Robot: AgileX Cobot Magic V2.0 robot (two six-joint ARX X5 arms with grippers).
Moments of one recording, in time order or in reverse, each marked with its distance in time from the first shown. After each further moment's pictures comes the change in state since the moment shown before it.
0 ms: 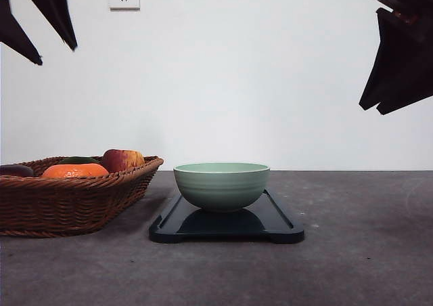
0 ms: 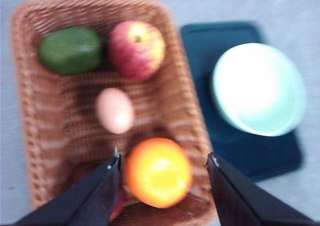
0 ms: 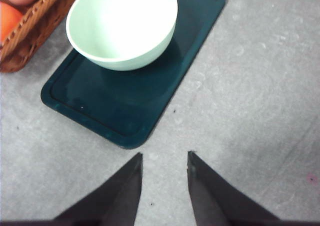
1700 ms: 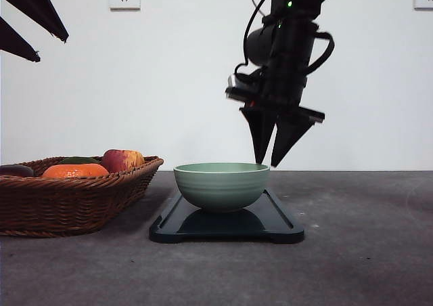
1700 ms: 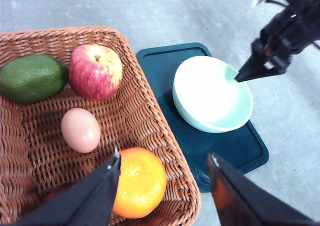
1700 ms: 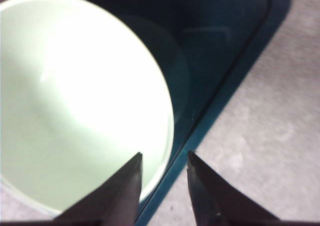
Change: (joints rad) left_arx 0.098 -0.283 -0.349 0.298 0.256 0.107; right_arx 0.008 1.262 1.361 -0.755 -0.024 -0.072
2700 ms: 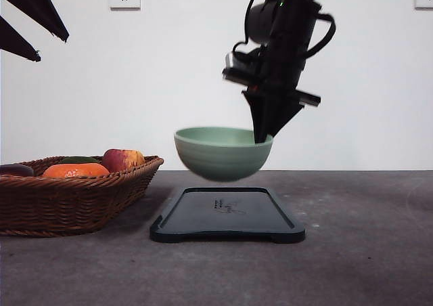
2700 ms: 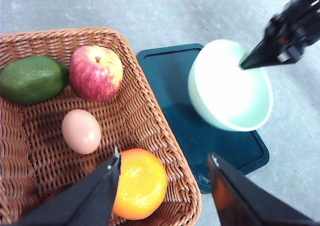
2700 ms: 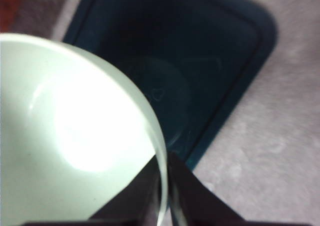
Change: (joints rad) left_arx 0.000 0.000 0.000 0.005 0.000 0.000; right_arx 0.007 -0.044 -0.044 0.072 0.012 0.000
